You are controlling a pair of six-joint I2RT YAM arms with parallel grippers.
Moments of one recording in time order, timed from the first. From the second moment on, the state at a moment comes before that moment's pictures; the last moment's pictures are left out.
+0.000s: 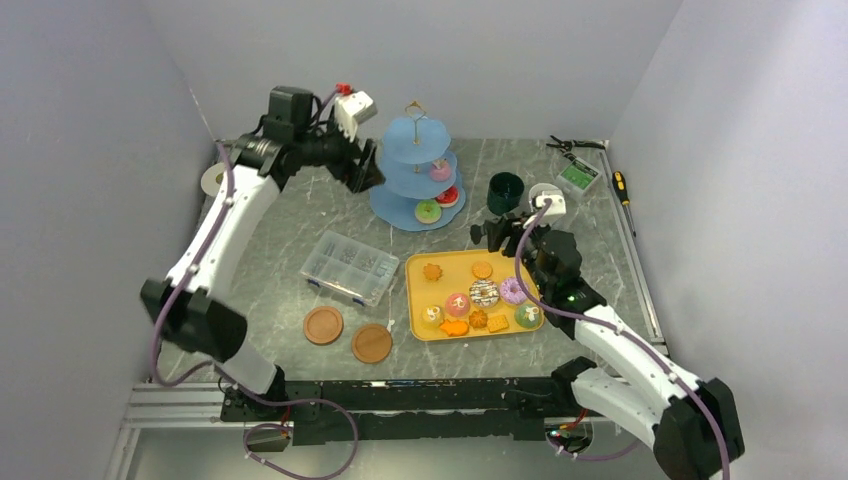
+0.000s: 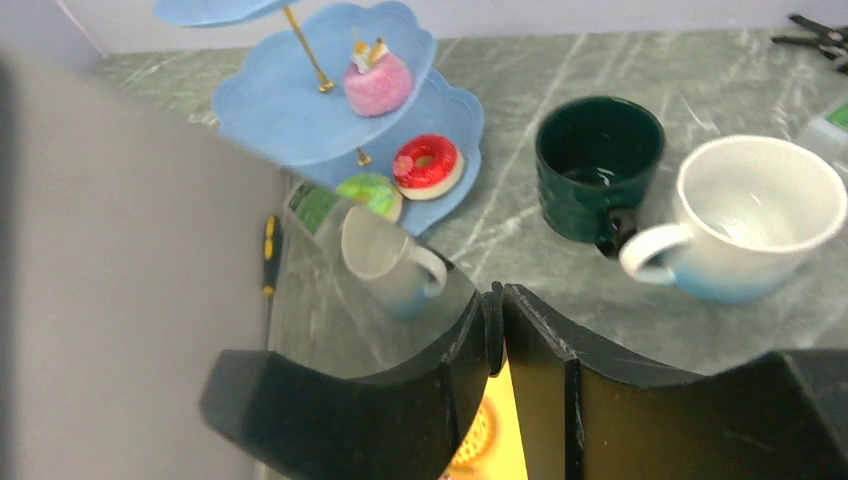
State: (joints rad) left arm -0.30 1.53 1.72 -0.79 0.60 0.29; right arm 0.45 0.94 0.50 0.33 0.14 0.24
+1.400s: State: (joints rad) left arm -0.27 2.29 2.16 0.04 1.04 0.00; right arm 0.45 0.70 0.46 -0.24 0.37 0.42
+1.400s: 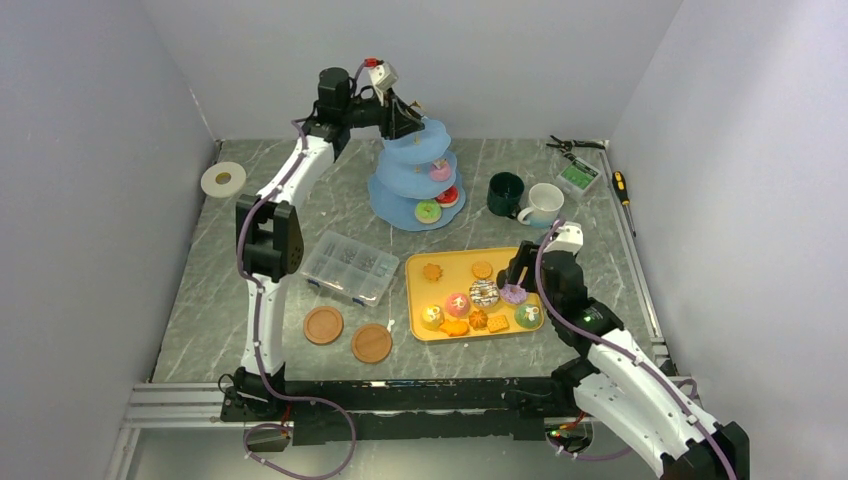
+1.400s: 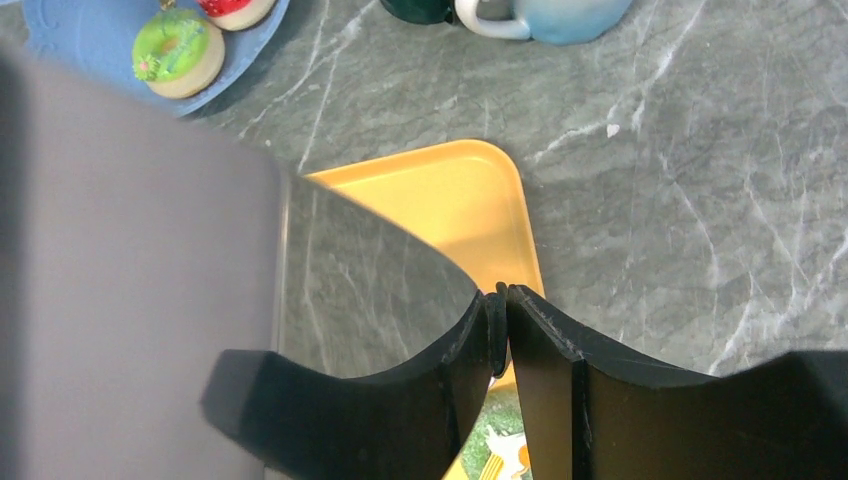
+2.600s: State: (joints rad) left arm -0.39 1.93 1.66 0.14 0.45 0.24; right arm 0.50 0.69 0.50 -0.34 0.44 0.44
